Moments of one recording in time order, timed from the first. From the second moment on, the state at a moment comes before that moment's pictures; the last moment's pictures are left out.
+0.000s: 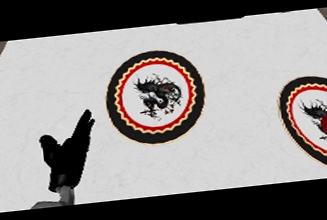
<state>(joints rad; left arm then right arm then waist) 0.00 0.18 -0.16 -1.44 0.18 0.13 0.18 -0.06 -0.63 -0.11 -1.31 0.57 0.22 0.18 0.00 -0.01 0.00</state>
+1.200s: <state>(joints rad) -0.03 0.16 -0.18 -1.44 0.16 0.07 0.23 -0.36 -0.03 0.43 -1.59 1.00 -0.26 0.57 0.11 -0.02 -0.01</state>
